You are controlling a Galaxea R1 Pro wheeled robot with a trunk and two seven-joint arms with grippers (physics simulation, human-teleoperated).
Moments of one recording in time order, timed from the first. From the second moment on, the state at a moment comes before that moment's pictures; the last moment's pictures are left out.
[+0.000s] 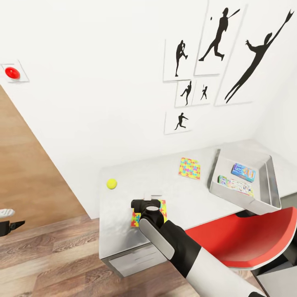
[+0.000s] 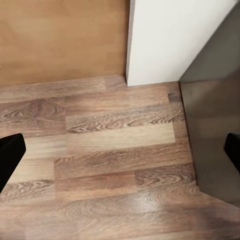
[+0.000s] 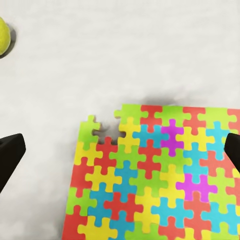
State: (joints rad) left arm -0.47 0.54 0.62 -0.98 -0.26 0.61 -0.78; right arm -0.72 0.17 0.82 -1.12 -0.82 0.44 -0.83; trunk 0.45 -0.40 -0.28
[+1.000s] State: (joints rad) left arm -0.47 0.56 0.76 -0.98 -0.27 0.61 -0.84; right arm -0.72 0.17 0.82 -1.11 -0.82 0.42 -0.83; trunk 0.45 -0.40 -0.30
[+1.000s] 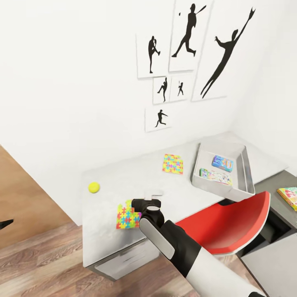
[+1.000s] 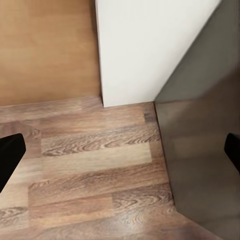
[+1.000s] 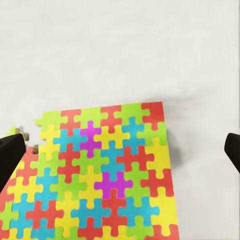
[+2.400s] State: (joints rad) left arm -0.47 0.63 0.77 -0.98 -0.27 0.61 -0.94; right arm -0.72 0.17 0.82 -1.11 -0.82 0.39 -0.83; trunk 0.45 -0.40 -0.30
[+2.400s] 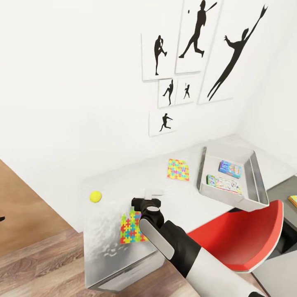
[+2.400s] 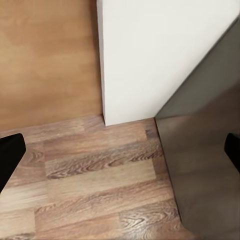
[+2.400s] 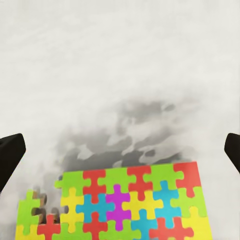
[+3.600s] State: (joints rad) left arm -0.47 0.63 0.77 -0.98 -0.27 0.62 -0.94; right arm -0.72 0.17 0.81 -1.06 -0.82 0.39 -0.83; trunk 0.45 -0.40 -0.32
